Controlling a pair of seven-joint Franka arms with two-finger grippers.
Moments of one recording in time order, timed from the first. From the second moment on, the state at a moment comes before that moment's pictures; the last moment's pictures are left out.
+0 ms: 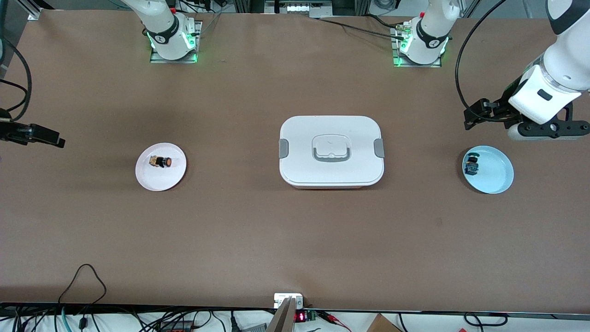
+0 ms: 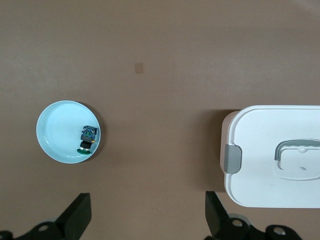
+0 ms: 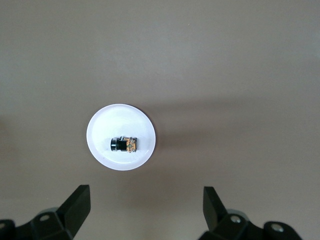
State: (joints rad) left arm -0.05 0.05 -0.08 -1.59 -0.01 1.62 -0.18; right arm 0.04 0.20 -0.20 -1.48 0.06 1.62 -0.08
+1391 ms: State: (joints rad) left arm -0.05 0.05 -0.08 -1.59 -0.01 1.62 -0.18; right arm 0.06 0.05 -0.18 -1.63 0.05 1.64 -0.07
